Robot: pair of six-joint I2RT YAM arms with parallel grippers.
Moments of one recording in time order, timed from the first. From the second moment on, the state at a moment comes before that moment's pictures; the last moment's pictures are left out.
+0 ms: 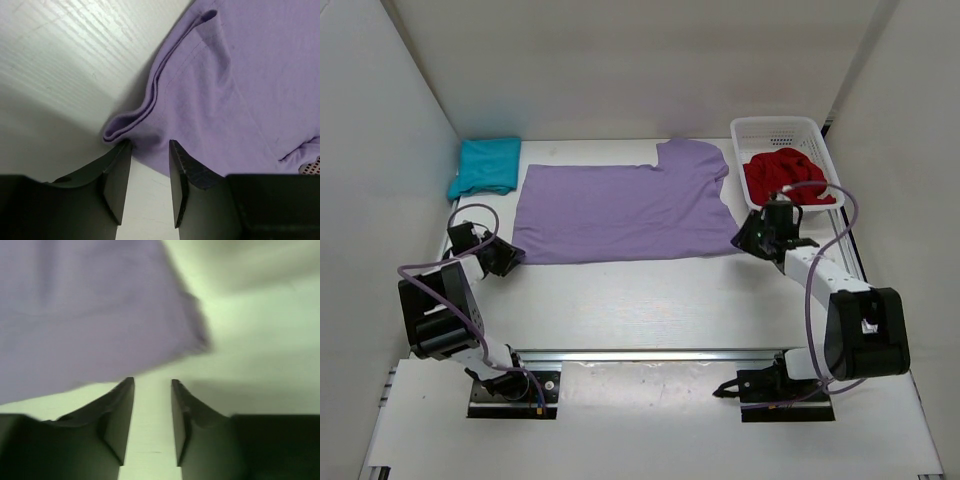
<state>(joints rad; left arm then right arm) 0.36 1.53 0.63 0.02 0.32 -0.69 0.12 1.37 0.75 -0.11 -0.08 0.53</state>
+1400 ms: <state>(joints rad) 0.52 0.98 0.35 -0.25 0.41 -0.66 -0.10 0.69 0.20 -0.21 -0.20 0.71</state>
